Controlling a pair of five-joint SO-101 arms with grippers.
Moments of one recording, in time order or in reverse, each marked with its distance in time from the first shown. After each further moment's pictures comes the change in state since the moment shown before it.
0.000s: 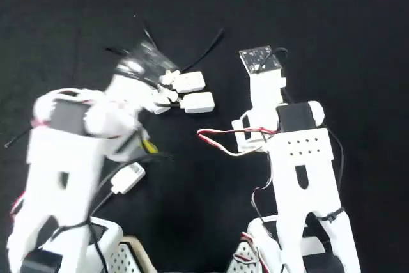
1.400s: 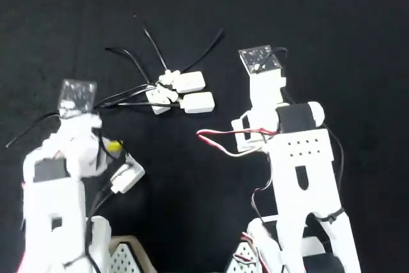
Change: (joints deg) left arm -24.5 -22.3 41.1 -33.0 15.4; right arm -0.2 -0.4 0.0 -0.4 0.0
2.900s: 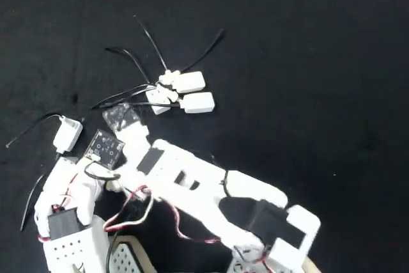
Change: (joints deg) left arm -6.9 -49.1 34.7 7.5 -32.0; right arm -50.1 33.1 4.3 -33.7 -27.9
